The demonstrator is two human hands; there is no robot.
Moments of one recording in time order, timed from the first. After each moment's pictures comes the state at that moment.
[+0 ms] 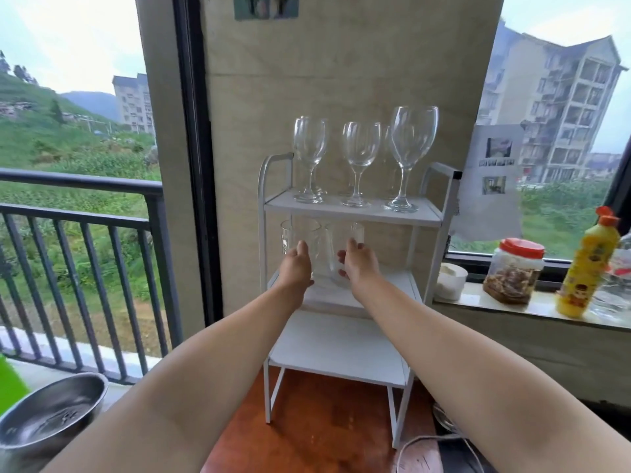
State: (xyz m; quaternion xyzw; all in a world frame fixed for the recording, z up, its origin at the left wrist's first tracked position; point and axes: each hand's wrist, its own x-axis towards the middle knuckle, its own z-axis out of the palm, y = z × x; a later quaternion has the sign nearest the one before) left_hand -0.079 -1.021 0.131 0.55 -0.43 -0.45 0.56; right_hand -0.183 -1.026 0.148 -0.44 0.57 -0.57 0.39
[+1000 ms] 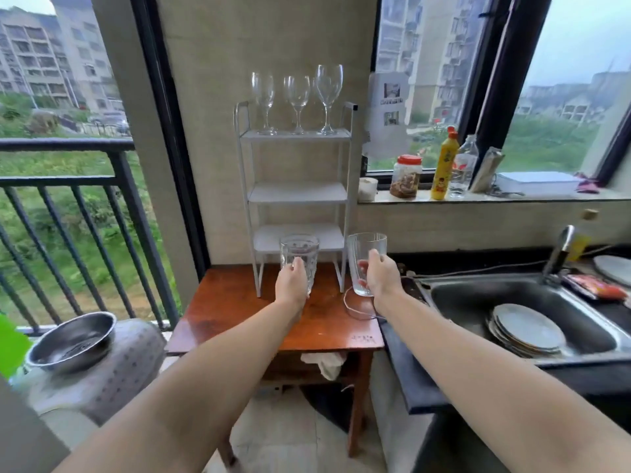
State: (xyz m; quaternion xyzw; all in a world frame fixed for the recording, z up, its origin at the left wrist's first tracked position) left_hand -0.074 -0.698 0.050 0.55 -0.49 -0.50 0.46; right_hand -0.221 -0.674 0.061 -0.32 0.62 -0.61 0.36
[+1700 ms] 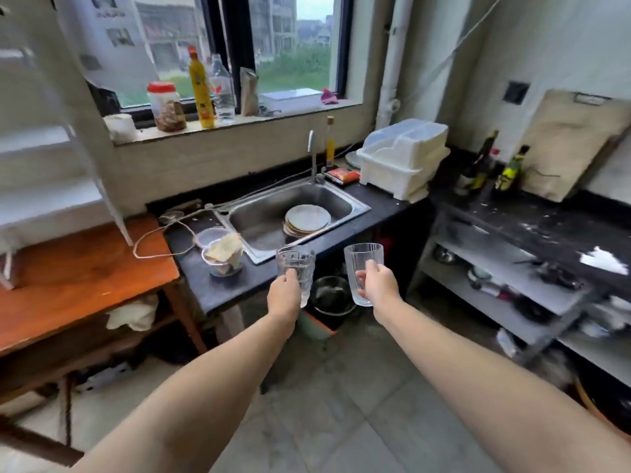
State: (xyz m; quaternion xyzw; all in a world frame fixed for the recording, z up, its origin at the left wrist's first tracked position) left_hand -0.360 -0.386 -0.045 0.48 -0.60 -0.61 0.21; right_hand -0.482 -0.280 -0.042 -0.07 0.76 -0.61 0.21
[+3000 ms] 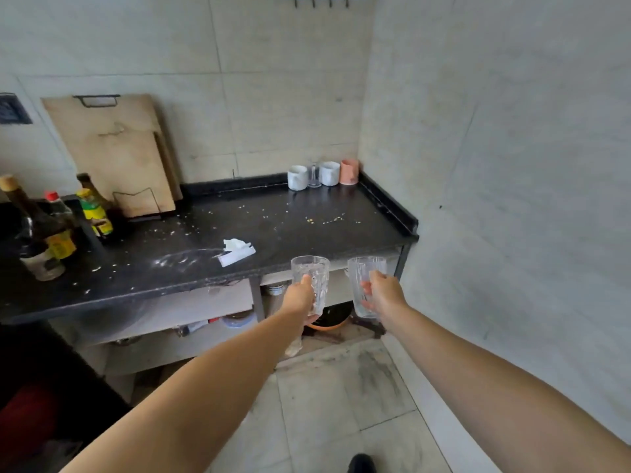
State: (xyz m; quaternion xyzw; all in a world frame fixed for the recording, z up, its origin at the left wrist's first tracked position) left_hand -0.857 0.116 -0.060 0.07 -0.72 -0.62 -0.30; right_hand -0.794 0.256 -0.054 0.43 0.63 -0.64 -0.11
